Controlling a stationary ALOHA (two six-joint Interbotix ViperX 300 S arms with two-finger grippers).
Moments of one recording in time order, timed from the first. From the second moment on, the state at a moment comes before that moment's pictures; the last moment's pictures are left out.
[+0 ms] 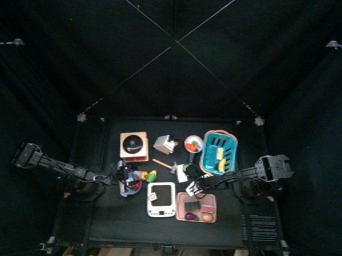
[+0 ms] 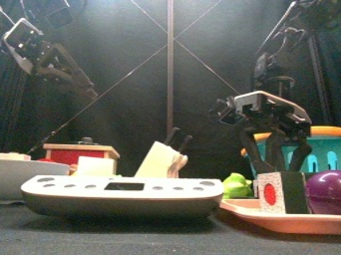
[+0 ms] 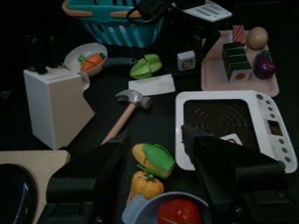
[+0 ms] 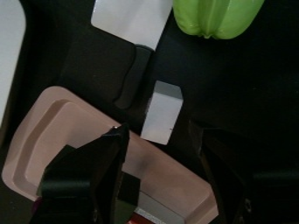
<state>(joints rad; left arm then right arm) -0.23 -0.64 1.10 1.55 0.40 -1.59 0.07 0.01 0.67 -0.13 0.69 1.15</state>
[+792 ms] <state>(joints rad) -0.23 -0.64 1.10 1.55 0.40 -1.59 0.06 0.02 0.64 -0.15 0.73 1.15</state>
